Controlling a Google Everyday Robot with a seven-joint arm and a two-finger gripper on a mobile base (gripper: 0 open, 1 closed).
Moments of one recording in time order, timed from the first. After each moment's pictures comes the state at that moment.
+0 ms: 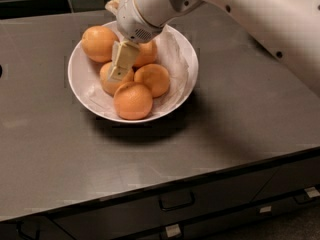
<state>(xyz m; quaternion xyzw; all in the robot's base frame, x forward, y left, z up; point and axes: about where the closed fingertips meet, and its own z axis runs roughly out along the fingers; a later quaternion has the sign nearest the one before) 0.598 0.108 0.969 -0.72 0.56 0.09 0.41</state>
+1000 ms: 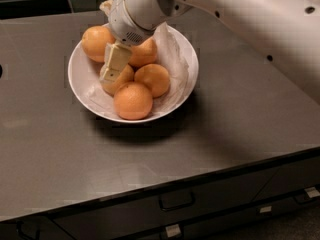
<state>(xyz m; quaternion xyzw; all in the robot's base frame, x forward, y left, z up) 0.602 0.122 0.966 -0.71 0.56 0.08 0.42</state>
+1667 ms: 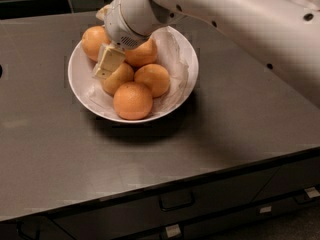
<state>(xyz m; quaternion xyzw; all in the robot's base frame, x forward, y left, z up) 0.601 0.132 0.965 -0.69 0.57 0.08 0.44</state>
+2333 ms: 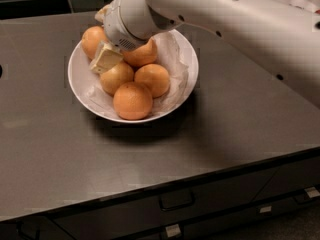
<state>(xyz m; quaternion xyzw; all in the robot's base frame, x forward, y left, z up) 0.599 0.132 0.973 -0.67 0.58 0.06 0.47</state>
